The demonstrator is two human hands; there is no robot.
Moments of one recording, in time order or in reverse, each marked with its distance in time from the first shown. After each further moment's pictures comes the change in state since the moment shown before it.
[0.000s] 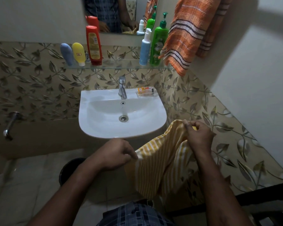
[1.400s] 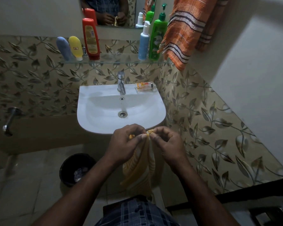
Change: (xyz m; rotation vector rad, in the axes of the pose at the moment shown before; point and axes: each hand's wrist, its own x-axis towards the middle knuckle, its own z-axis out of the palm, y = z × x) left_hand 0.018 0.032 0.034 -0.389 0.540 0.104; right_hand -0.081 -0.029 0.018 0.447 -0.560 -0.025
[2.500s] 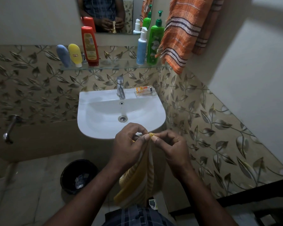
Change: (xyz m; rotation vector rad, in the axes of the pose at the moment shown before) left_hand 0.000 0.020 0.010 -0.030 0.154 0.054; right_hand -0.009 -0.005 -0.002 0.143 0.052 -0.097
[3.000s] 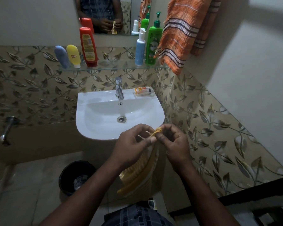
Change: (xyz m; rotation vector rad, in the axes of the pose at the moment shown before) left_hand 0.007 0.000 -0.002 -0.094 -0.206 -0.093; right_hand 0.013 -0.001 -0.001 0.031 0.055 0.016
